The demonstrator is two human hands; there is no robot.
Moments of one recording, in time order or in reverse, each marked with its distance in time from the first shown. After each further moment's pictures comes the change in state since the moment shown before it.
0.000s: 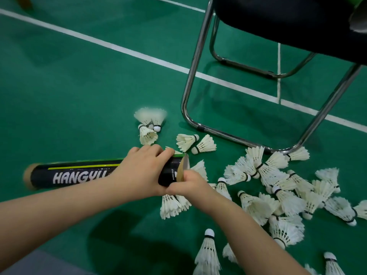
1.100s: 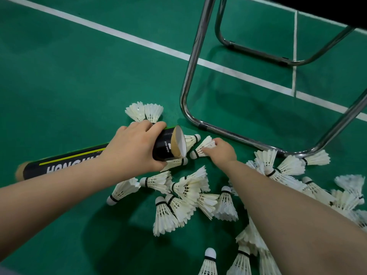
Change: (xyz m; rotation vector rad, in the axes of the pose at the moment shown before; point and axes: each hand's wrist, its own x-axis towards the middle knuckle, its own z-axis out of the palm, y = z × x) left_hand 0.075 -0.034 0.010 -0.081 0.088 -0.119; right_hand 0.139 0.088 -0.143 -0.616 0.593 0.361
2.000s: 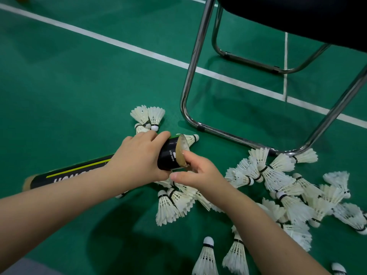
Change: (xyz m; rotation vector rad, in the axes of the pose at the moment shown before) left_hand -0.038 0.024 -0.015 0.023 -0.017 0.019; right_hand -0.173 -0.053 -0.044 0.616 -0.507 -0.508
